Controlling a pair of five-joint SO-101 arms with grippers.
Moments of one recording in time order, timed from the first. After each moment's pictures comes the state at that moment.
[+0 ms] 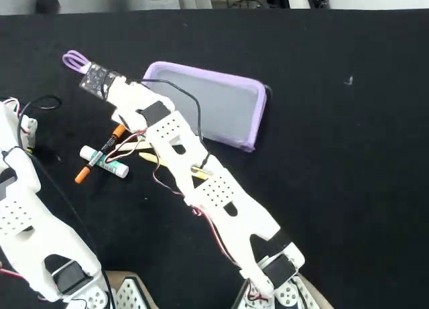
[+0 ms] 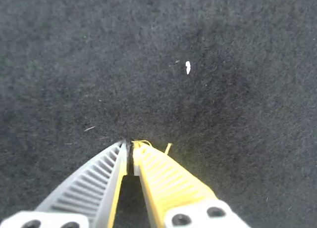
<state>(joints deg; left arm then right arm) -41.6 36.4 -10.9 57.0 38.2 -37.5 86.8 -90.2 56.5 29.1</state>
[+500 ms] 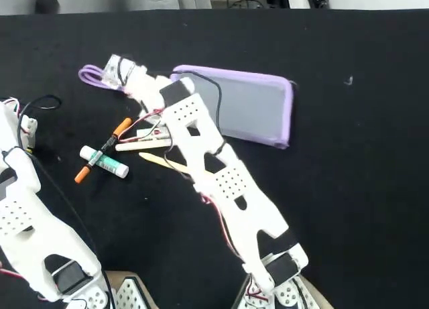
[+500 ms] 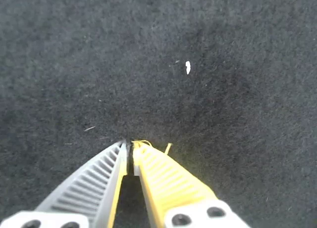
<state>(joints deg) -41.6 36.4 -10.9 57.0 38.2 -31.5 80.3 -91.1 81.0 36.2</state>
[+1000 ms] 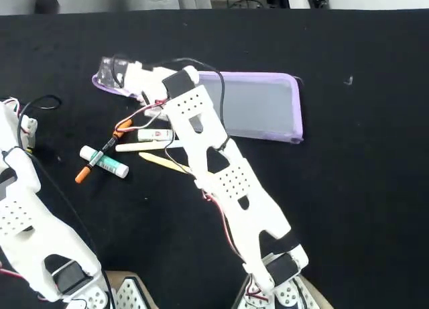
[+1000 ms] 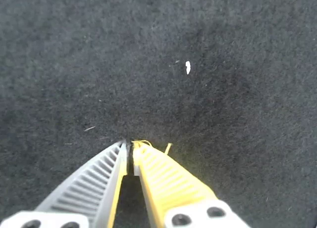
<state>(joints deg) -41.6 36.4 -10.9 57.0 38.2 -31.2 73.2 -91.6 86.3 49.2</state>
